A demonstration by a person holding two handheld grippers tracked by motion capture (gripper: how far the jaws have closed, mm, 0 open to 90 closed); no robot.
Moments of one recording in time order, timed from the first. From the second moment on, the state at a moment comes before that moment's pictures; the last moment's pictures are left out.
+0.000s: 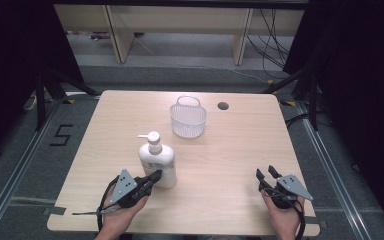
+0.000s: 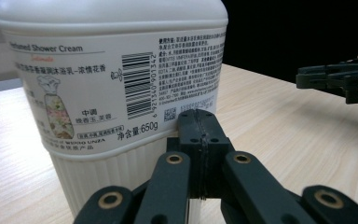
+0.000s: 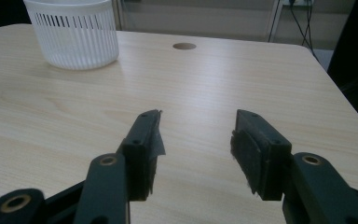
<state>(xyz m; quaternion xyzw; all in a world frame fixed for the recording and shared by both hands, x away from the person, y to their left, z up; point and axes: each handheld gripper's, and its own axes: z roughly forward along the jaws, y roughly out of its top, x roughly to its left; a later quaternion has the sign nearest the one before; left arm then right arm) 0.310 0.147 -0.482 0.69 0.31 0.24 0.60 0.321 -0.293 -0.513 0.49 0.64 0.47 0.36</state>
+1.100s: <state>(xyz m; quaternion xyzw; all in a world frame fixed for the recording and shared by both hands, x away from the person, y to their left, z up) 0.288 0.162 -0.443 0.63 0.34 0.34 0.62 0.321 -0.292 -0.515 0.50 0.63 0.48 0.35</state>
